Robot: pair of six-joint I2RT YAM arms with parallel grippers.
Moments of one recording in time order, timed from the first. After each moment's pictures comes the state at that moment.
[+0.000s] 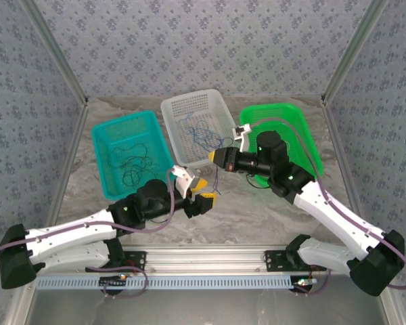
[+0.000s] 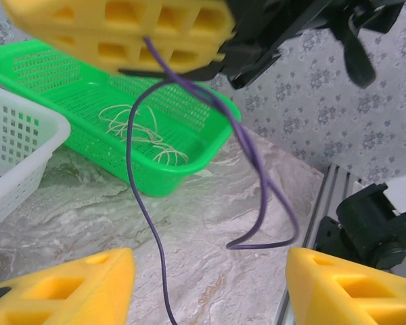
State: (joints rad) left arm -1.14 0.94 0.61 0.12 0.00 -0.33; right arm 0.65 1.07 0.94 -0.13 -0.48 0.87
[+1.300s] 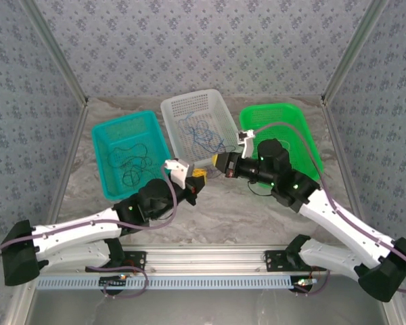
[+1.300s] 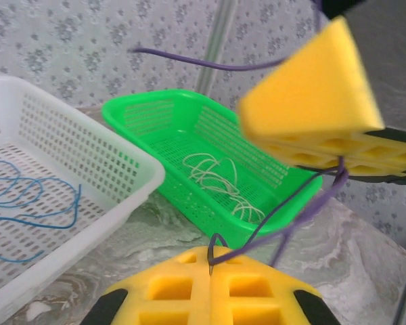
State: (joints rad) left arm -1.14 0.97 0.60 0.25 -0.31 -0.36; right arm 0.74 0.98 0.92 -0.22 -0.27 0.80
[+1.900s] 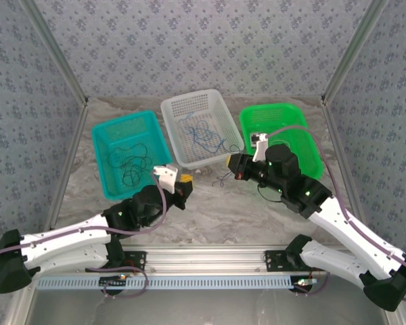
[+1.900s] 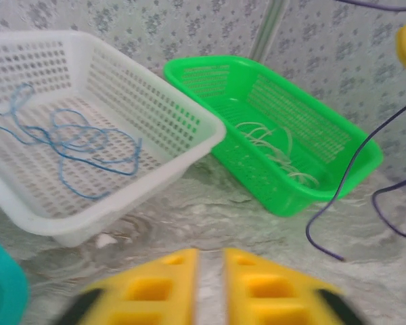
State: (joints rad) left arm -1.14 0.85 0.52 0.08 -0.40 -0.42; right arm 0.74 0.89 0.92 -0.37 -0.09 0.73
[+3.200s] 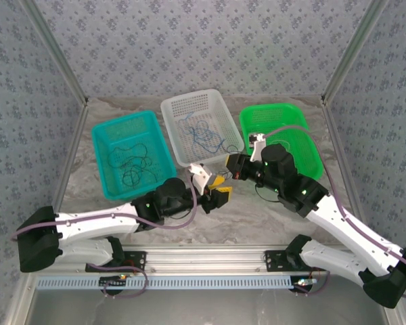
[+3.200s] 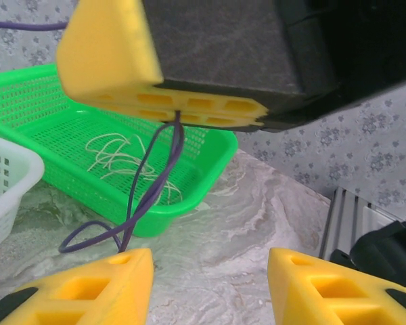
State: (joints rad) left arm -1.17 1.19 0.66 0.39 -0.06 -0.31; right arm 0.76 0.92 0.92 -0.37 -0.06 0.75
